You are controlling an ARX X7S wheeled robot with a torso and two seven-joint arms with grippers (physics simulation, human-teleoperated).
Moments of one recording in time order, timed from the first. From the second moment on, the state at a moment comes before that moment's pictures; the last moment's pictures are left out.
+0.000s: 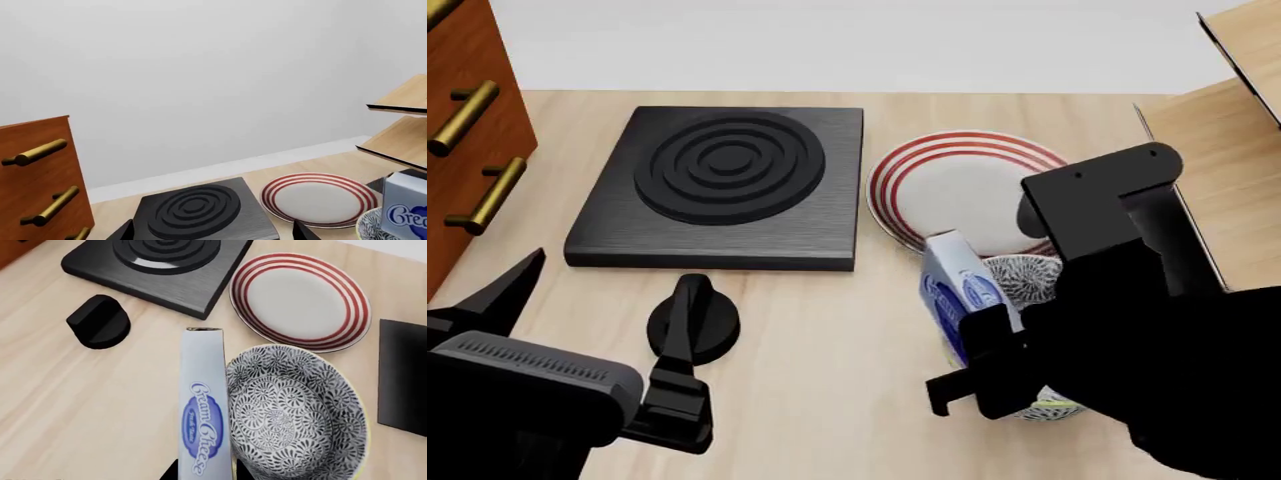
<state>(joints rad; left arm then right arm) -0.36 -0.27 0.39 0.58 -0.22 -0.64 -0.34 1.08 0.57 -0.30 -0.05 1.14 1.56 0.26</state>
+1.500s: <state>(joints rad) -0.37 -0.28 0.42 0.53 -0.23 -0.61 -0.36 1.36 0.69 -0.58 0.37 1.33 1.53 0.30</state>
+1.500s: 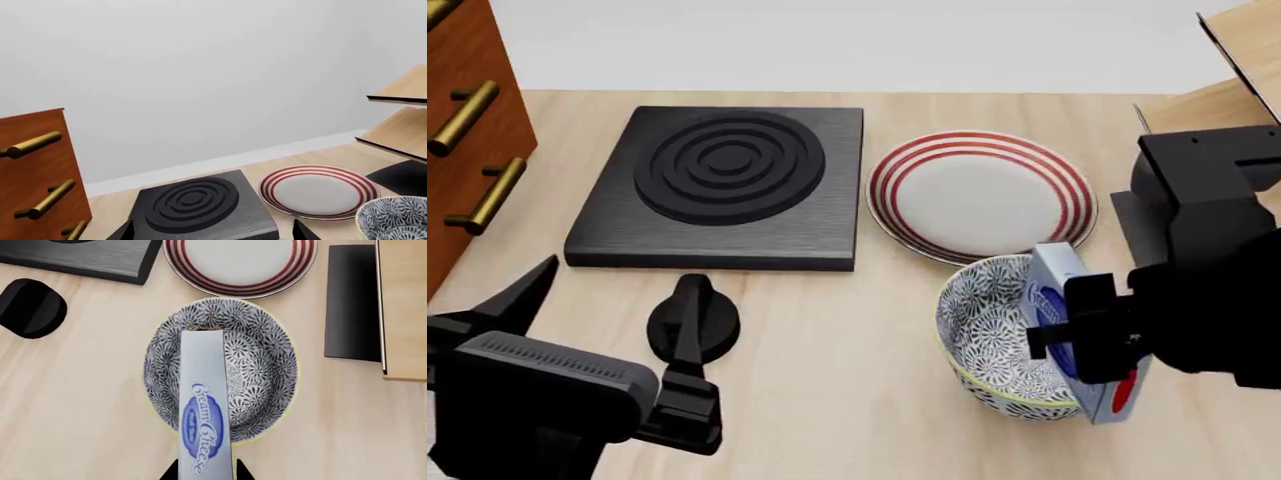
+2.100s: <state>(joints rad) -0.37 -0.28 0.43 0.50 -0.24 -0.59 -0.36 1.44 0.64 -0.75 0.53 1.22 1.44 0.15</state>
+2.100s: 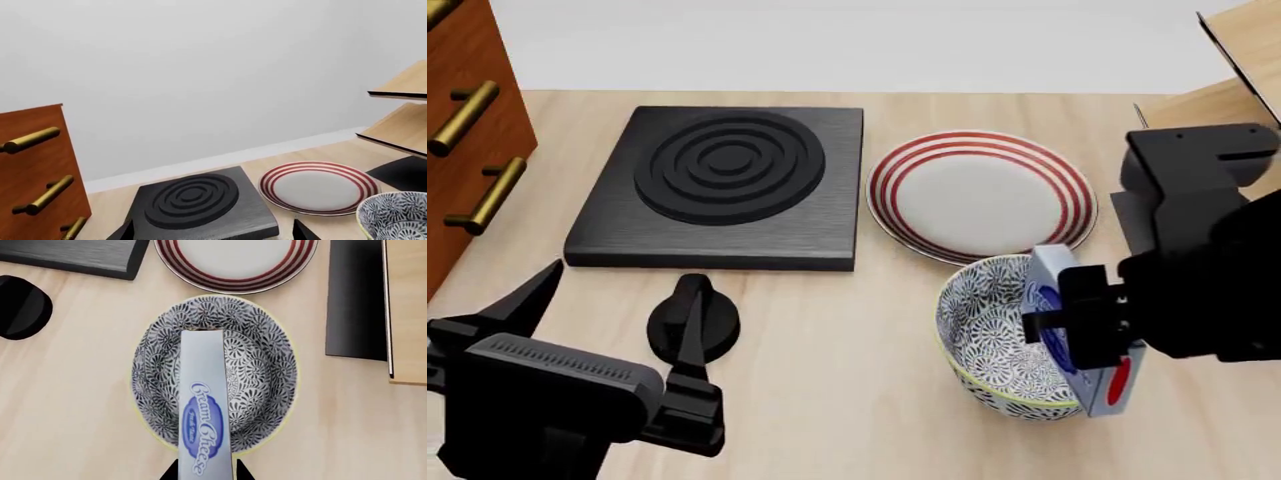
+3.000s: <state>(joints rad) -0.40 -0.27 0.43 0.39 -0.25 -0.53 -0.36 1.63 0.32 -1.12 1.21 0.82 1.22 -0.43</state>
